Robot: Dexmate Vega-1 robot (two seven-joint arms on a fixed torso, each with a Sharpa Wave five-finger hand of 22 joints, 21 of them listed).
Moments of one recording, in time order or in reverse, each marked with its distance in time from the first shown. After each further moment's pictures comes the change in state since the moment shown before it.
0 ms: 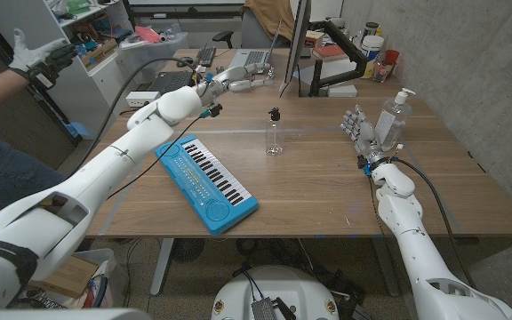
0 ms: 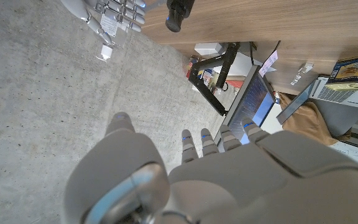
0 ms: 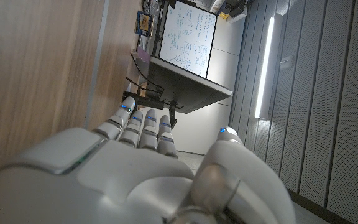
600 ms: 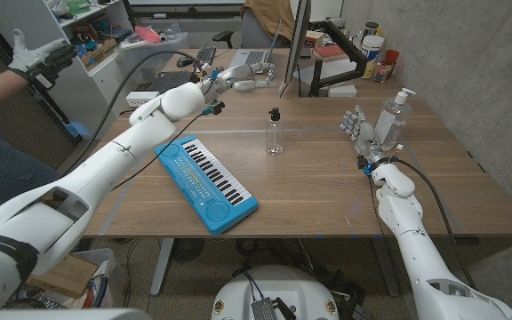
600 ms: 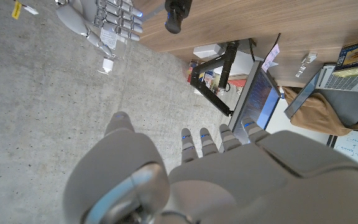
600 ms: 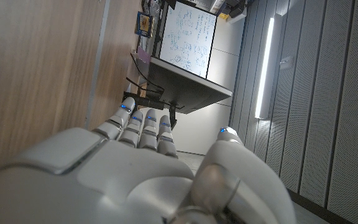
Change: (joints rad) left arm -0.029 0.006 0.027 -0.013 0.076 -0.003 -0.011; left_hand 0.000 0.000 -0.007 -0.001 0.000 0.018 0.005 -0.007 0.000 0.011 -0.011 0.004 0.000 0.007 0.000 0.006 0.000 0.002 0.009 0.000 0.000; right arm -0.003 0.000 0.000 -0.003 0.001 0.000 0.001; right_hand 0.000 0.000 0.000 0.000 0.000 0.000 0.000 0.000 0.000 0.000 0.000 0.000 0.000 0.000 0.000 0.000 0.000 0.000 0.000 -0.010 0.000
